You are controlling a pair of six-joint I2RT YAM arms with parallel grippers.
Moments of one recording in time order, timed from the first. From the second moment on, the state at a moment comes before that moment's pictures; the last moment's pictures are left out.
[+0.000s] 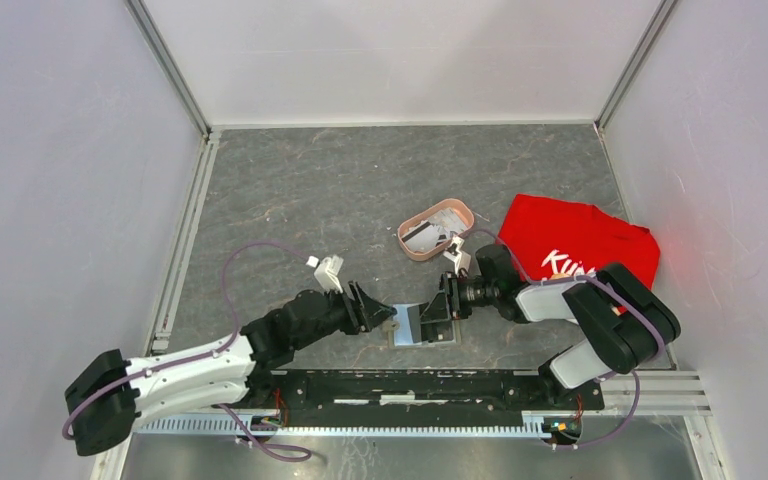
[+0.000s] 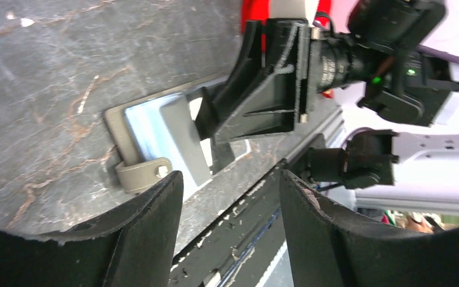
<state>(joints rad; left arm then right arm) -1.02 0.83 0.24 0.21 -0.12 -1.02 0.53 1.52 0.35 0.42 -0.78 0.63</state>
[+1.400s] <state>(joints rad) -1.43 1.57 0.70 0.28 -0.51 -0.99 0.53 1.51 0.36 0.42 -0.78 0.61</state>
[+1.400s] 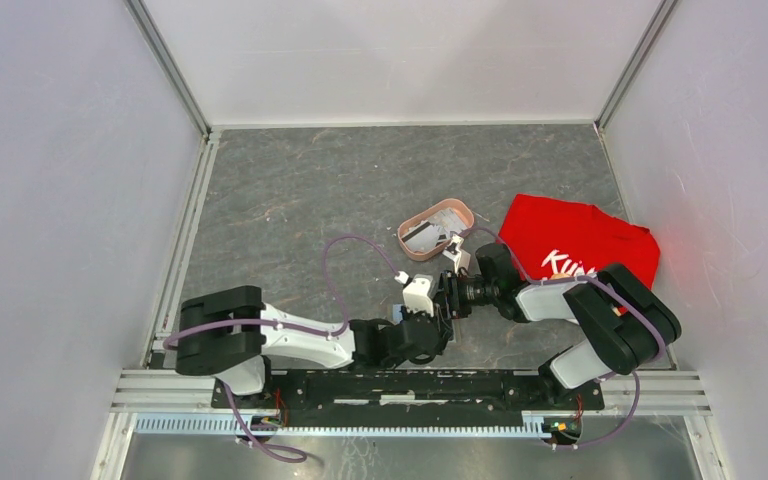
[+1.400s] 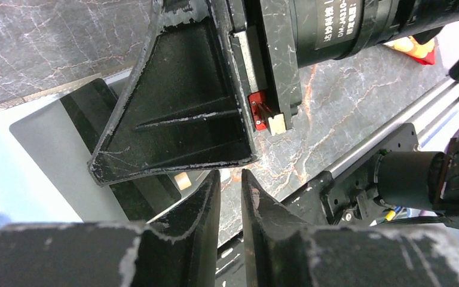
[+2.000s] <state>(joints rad) -1.46 1.69 0.79 0.10 -0.69 -1.10 0.53 1.50 0.36 0.41 -0.78 0.61</state>
